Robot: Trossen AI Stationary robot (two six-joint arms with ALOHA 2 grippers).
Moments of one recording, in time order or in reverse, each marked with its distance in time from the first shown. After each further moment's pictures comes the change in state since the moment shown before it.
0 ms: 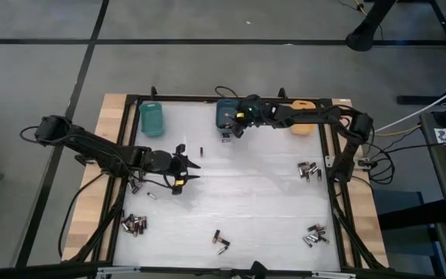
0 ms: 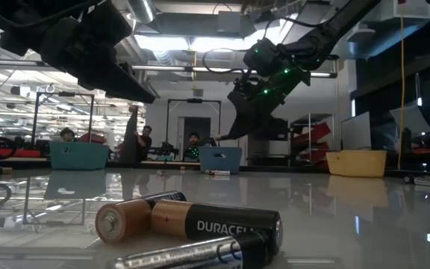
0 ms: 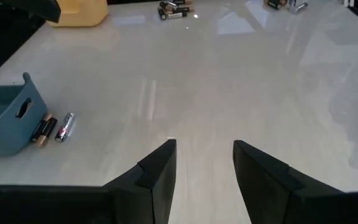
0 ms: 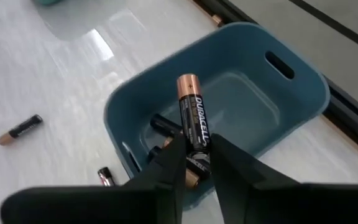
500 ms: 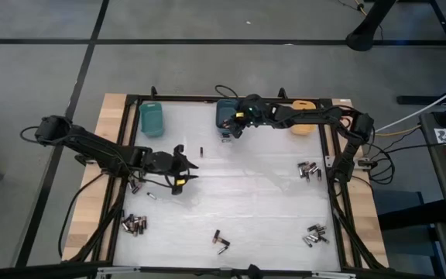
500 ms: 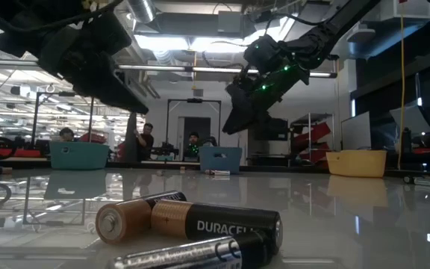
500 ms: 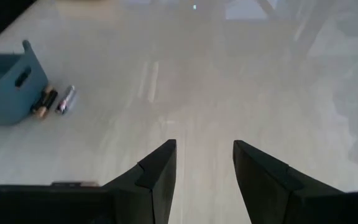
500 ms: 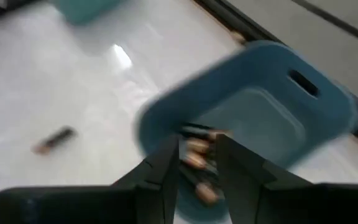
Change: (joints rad) left arm 0.000 0.006 0.000 -0.080 -0.014 -0.073; right arm 0.006 -0.017 0.000 0.049 -0.084 0.021
